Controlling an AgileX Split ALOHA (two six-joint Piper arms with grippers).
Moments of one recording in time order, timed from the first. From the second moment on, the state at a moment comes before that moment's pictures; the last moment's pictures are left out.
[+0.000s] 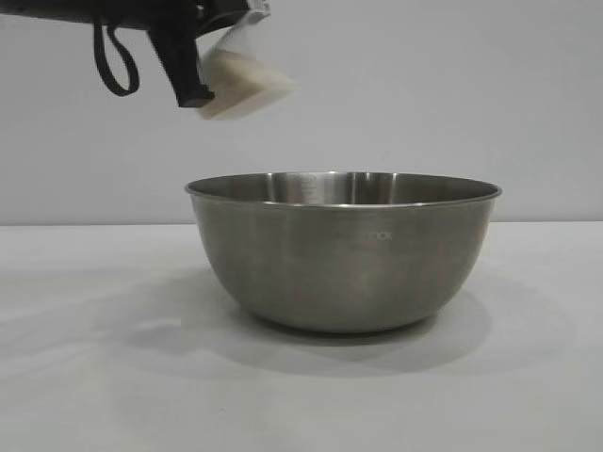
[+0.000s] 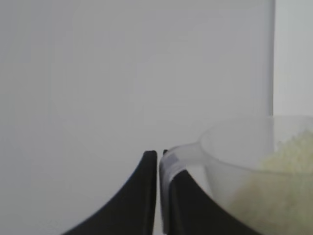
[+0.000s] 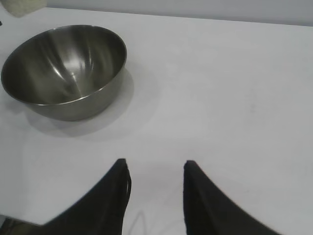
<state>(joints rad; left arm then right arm) -0.44 1.92 -0.85 0.60 -1.00 1.48 0.39 -0.02 -0.50 -0.05 1.14 0.12</state>
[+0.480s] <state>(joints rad) -0.46 1.92 -0.87 0.74 -1.00 1.95 0.39 -0.02 -0.50 -0.05 1.14 0.12</state>
